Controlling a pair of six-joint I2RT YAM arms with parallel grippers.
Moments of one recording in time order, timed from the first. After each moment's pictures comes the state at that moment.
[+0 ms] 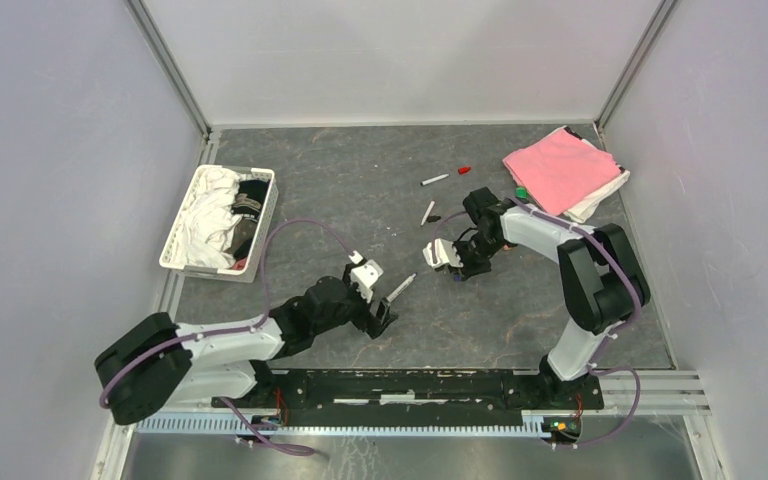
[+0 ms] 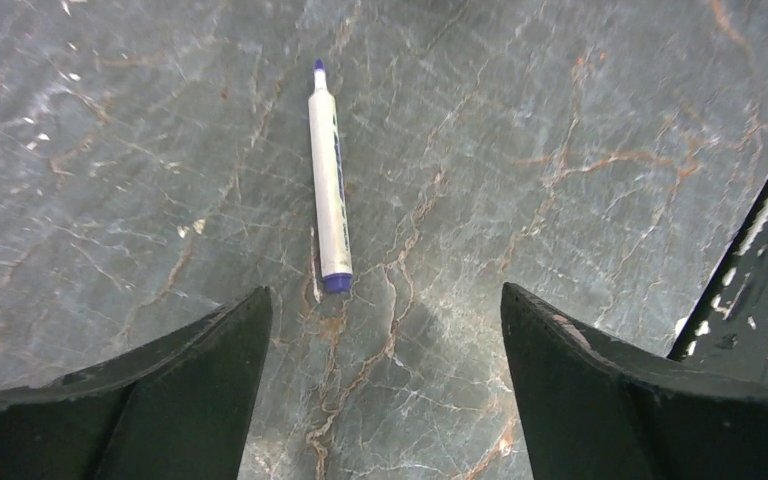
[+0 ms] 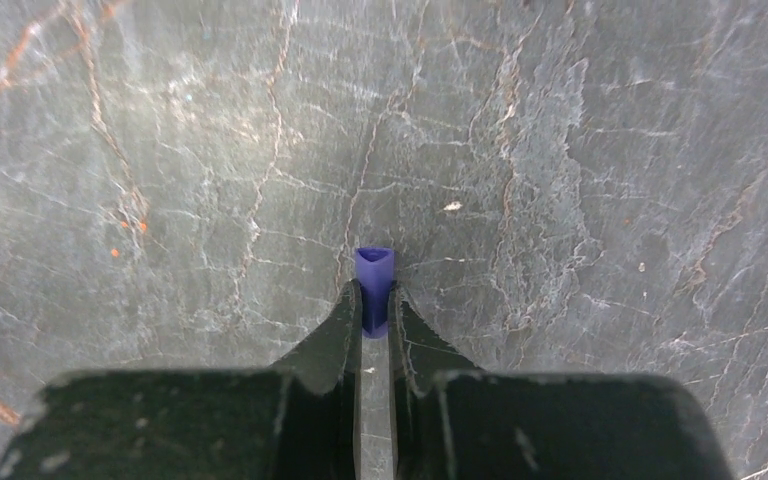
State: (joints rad) left arm -0.94 1.10 0.26 0.43 0.00 -0.15; right arm 0.41 1.75 1.06 -0.79 -0.50 -1.47
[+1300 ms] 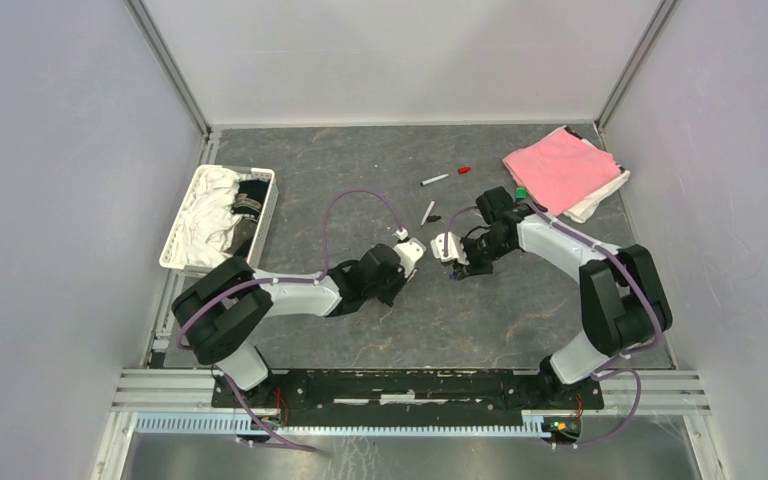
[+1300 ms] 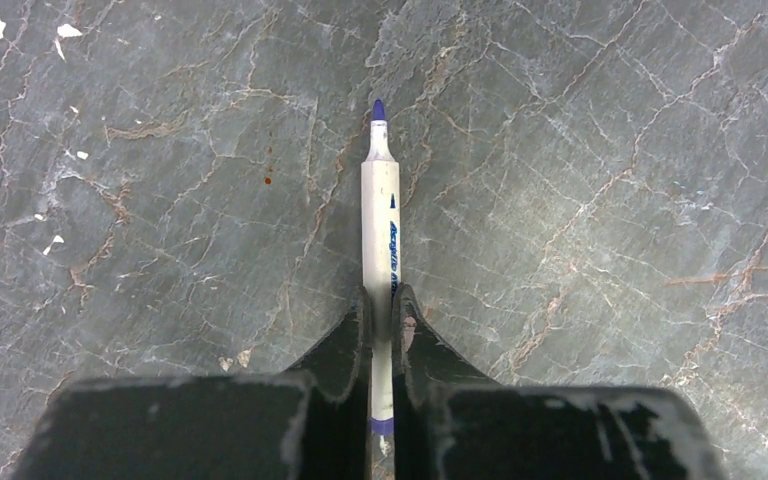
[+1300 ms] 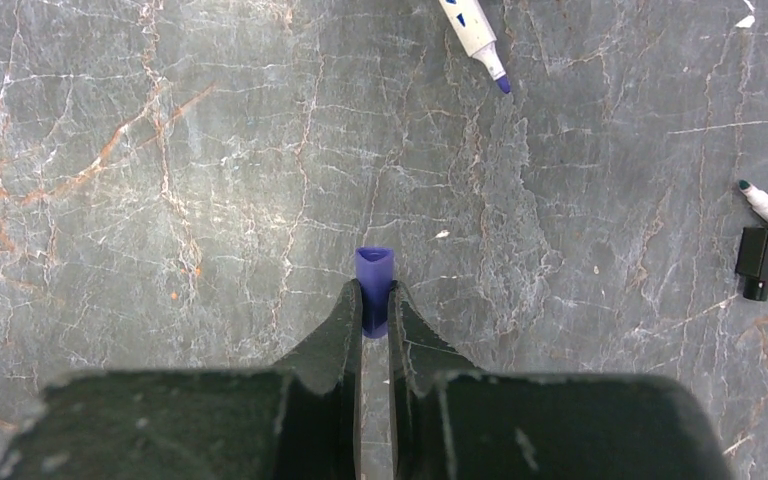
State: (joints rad) left arm -0.93 1.62 0.70 0.18 -0.09 -0.06; right arm 0.37 1.60 0.99 -0.74 -0.68 -1.39
